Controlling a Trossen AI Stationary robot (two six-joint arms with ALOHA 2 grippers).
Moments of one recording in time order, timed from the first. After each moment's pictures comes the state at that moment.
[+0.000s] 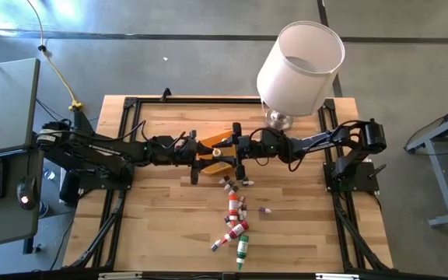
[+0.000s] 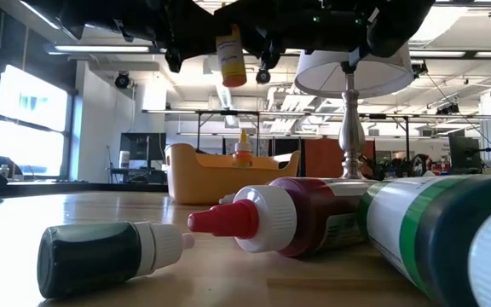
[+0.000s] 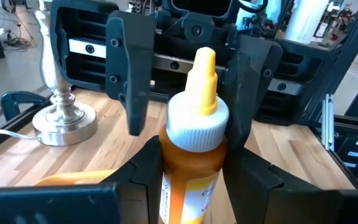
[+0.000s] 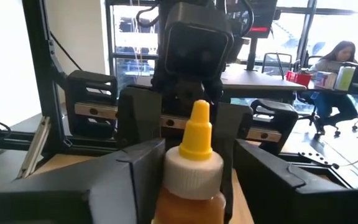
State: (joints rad) left arm -0.05 1.23 0.64 0.49 -0.13 -0.14; right arm -0.08 1.67 0.89 0.87 -0.16 -0.03
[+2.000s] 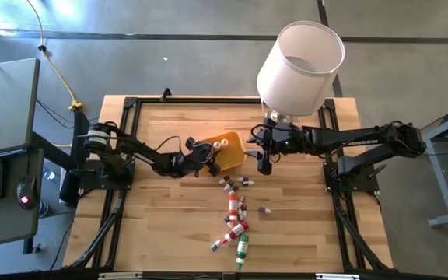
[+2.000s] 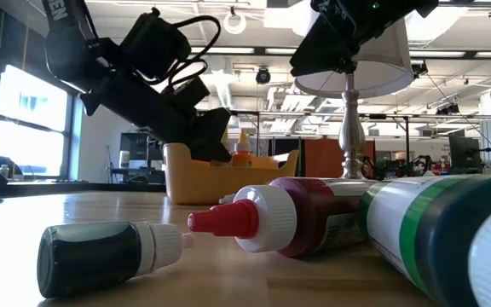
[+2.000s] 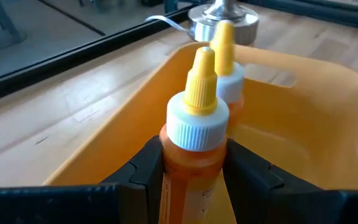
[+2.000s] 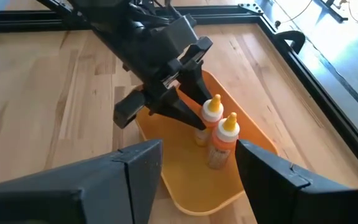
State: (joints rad) left arm -0.03 1.75 0.64 0.65 -0.72 -0.37; right arm -0.08 1.26 0.89 -0.14 0.09 0.03
